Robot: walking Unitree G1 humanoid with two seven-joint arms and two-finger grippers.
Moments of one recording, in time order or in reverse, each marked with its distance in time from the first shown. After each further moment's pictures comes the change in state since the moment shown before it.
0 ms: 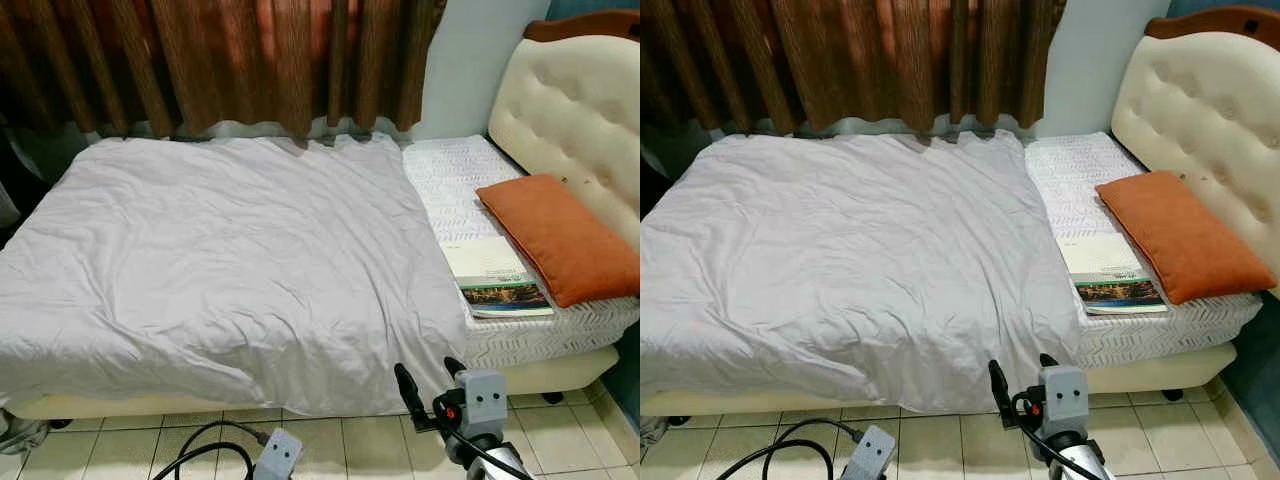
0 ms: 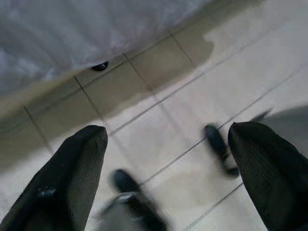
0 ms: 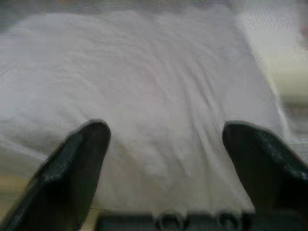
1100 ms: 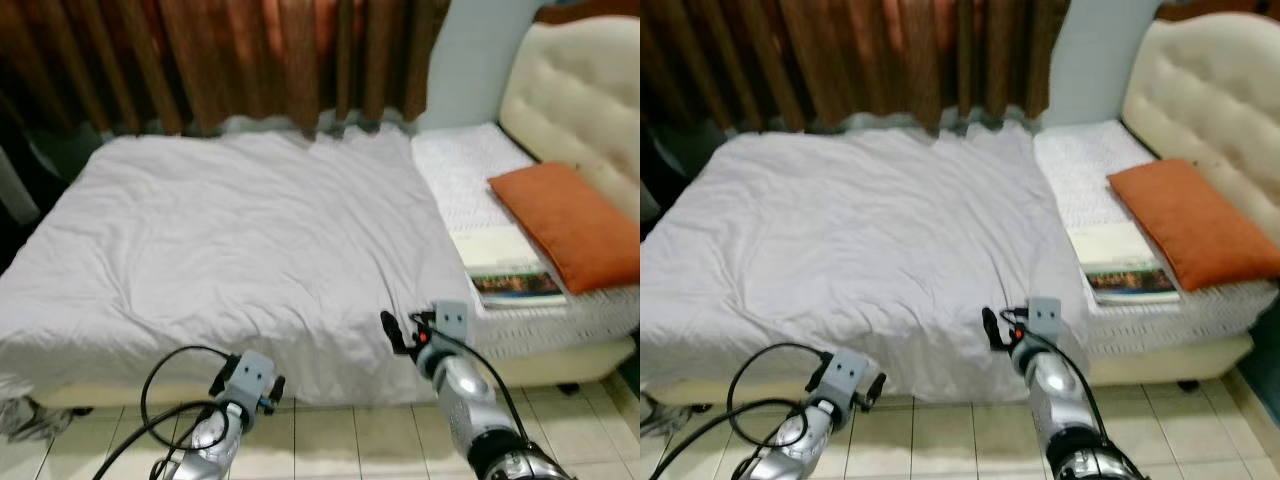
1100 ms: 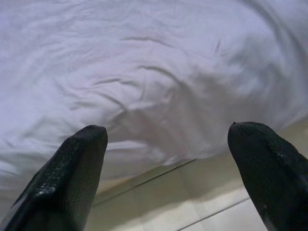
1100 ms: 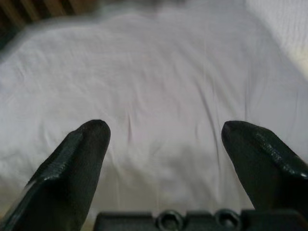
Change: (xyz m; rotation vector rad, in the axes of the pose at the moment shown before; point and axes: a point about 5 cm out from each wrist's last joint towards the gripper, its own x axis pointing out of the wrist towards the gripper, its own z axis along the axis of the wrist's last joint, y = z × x) left arm -0.012 0.045 0.088 0.057 -0.407 0.249; right arm 0.004 -0.024 0.034 0.093 -0.225 -0.032
